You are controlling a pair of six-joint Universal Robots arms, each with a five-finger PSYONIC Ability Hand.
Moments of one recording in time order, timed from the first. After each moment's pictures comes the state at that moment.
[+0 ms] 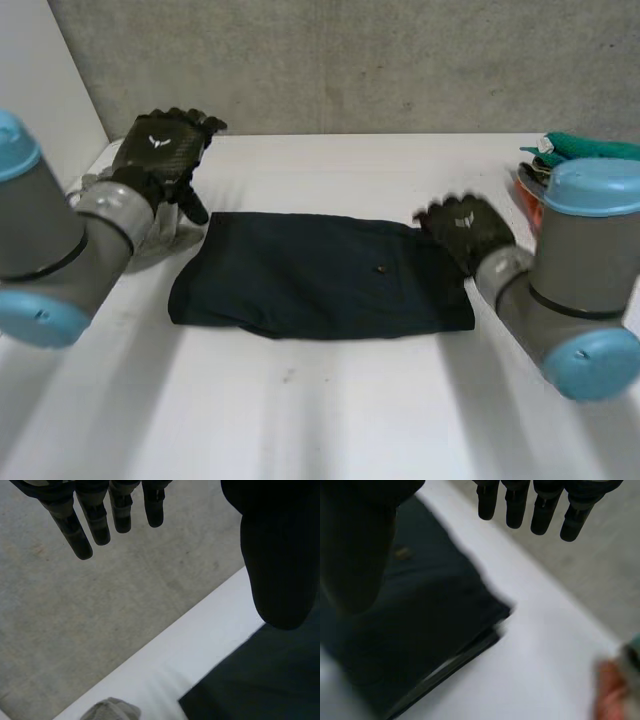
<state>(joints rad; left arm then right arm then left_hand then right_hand) 4.38 -1.92 -1.45 3.35 -1.44 3.43 2.01 -1.10 1.45 -0.01 1.54 2.70 0.19 0.21 0.21 0.21 0.05 0.23 0.22 0.24 0.24 0.07</state>
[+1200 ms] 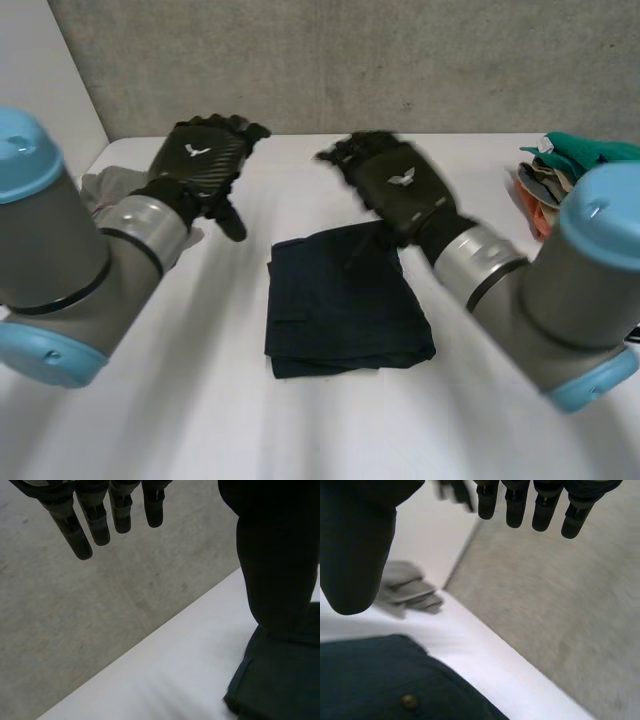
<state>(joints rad) 4.21 -1.86 -1.44 3.27 -1.51 3.37 2.08 -1.25 1.54 -0.31 1.26 3.00 0.19 0.21 0.21 0.21 0.05 0.22 0.21 0.21 0.21 0.05</state>
